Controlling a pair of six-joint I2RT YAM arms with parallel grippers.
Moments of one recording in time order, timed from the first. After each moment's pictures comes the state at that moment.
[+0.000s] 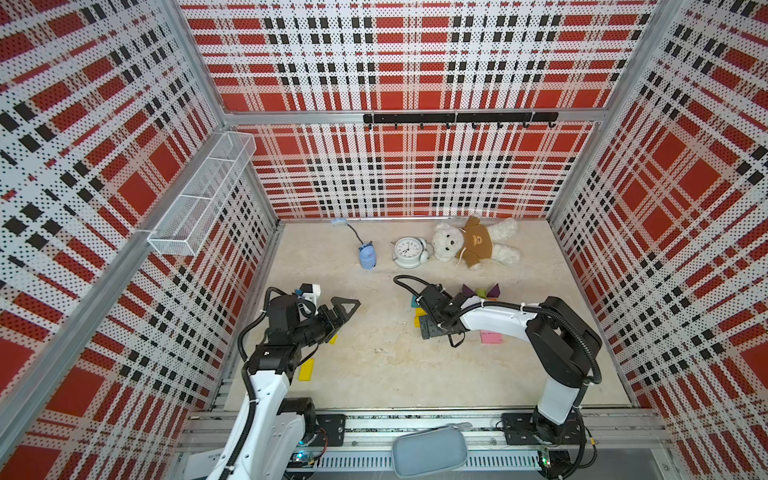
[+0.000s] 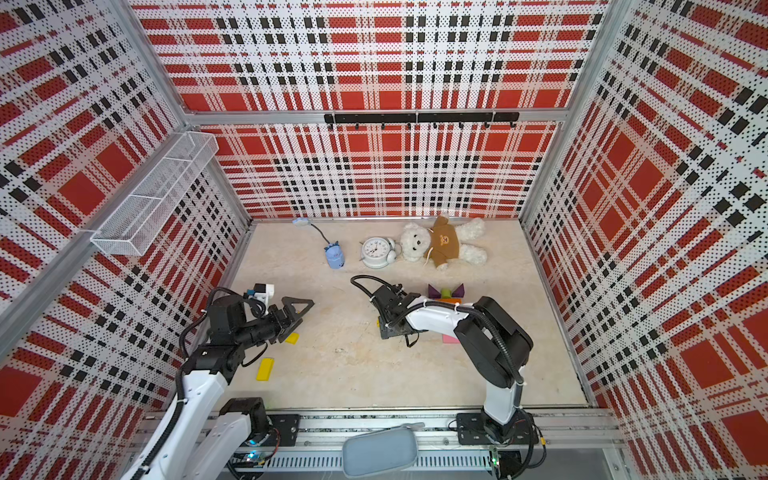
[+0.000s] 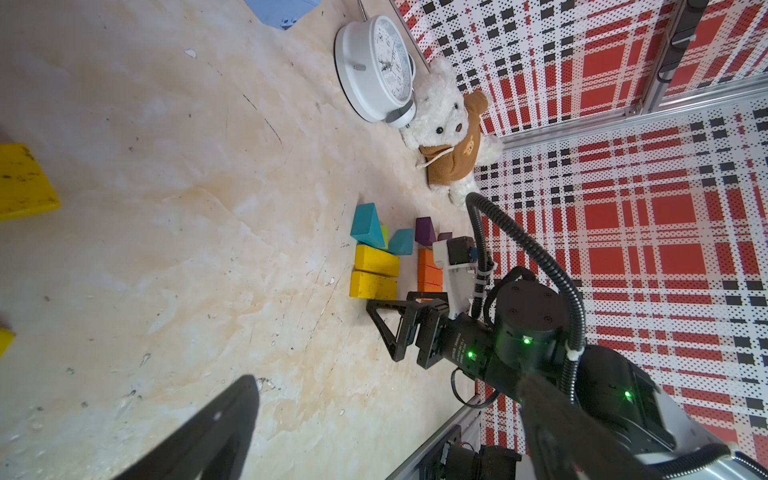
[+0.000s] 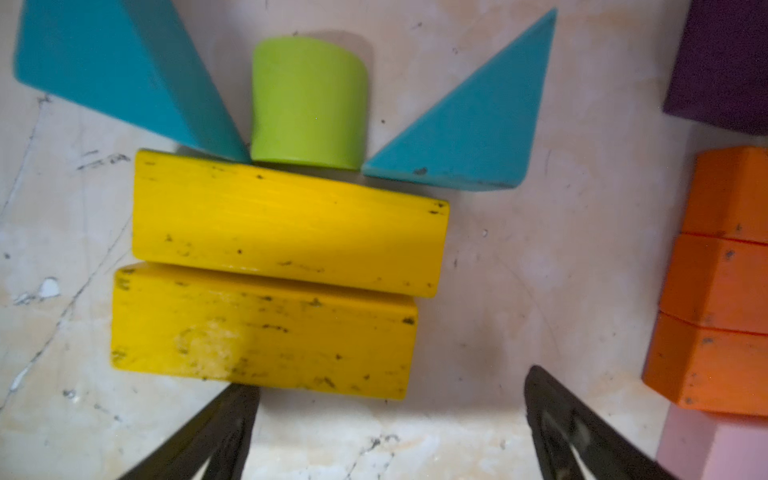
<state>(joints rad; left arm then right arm) 0.02 0.74 0.51 -0.35 0.73 -0.78 0.83 1.81 1.09 -0.59 0.29 0.62</state>
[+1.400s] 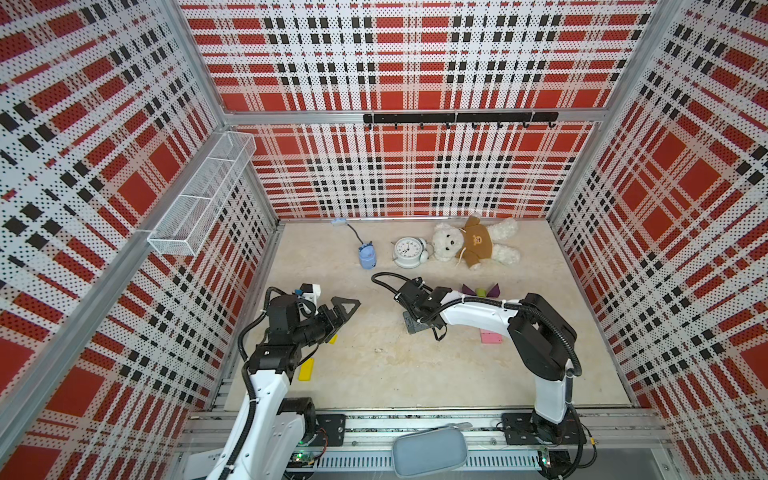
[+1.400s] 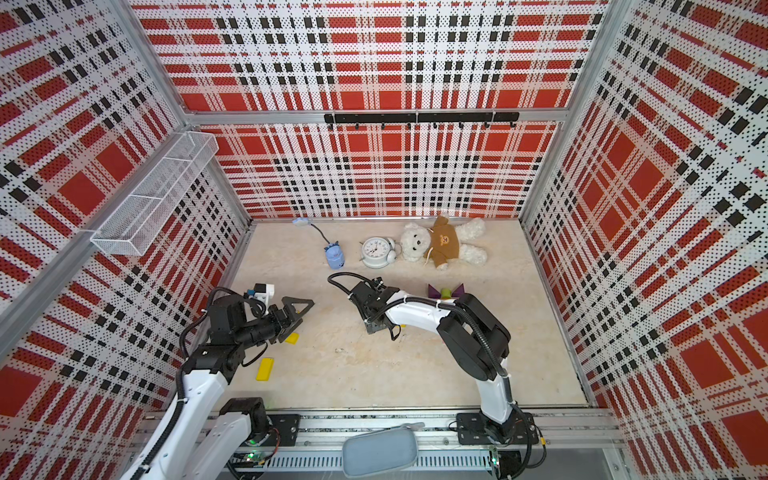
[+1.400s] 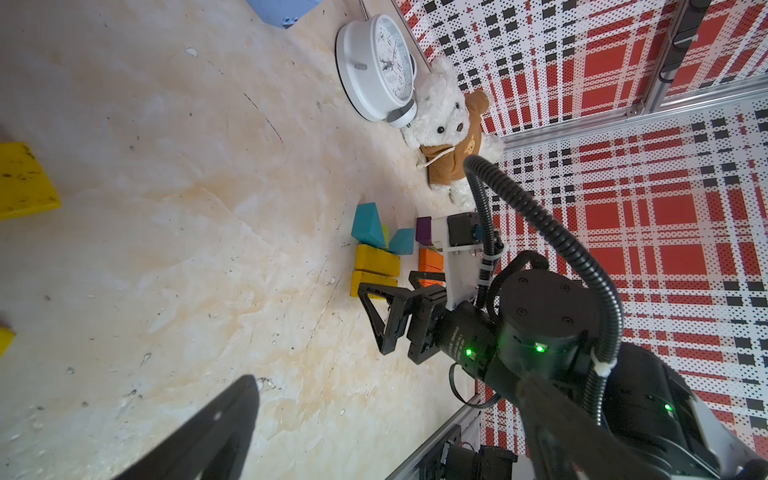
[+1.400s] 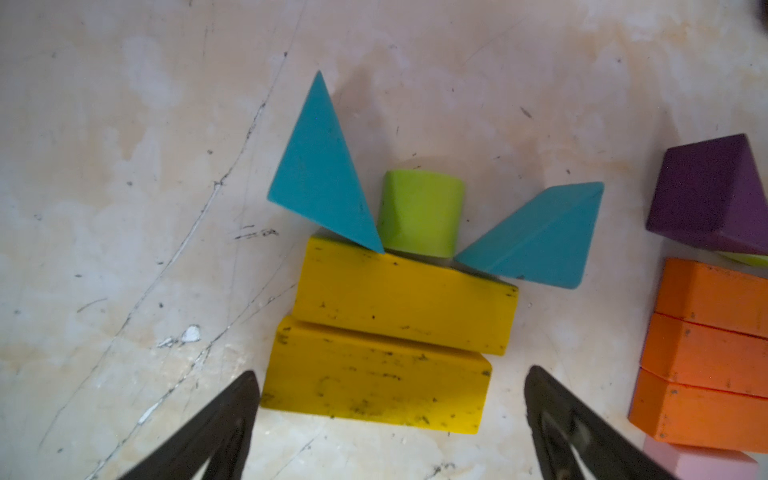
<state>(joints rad) 0.03 0.74 0.51 -0.35 0.73 -0.78 0.92 1.95 1.33 -0.70 0.41 0.57</state>
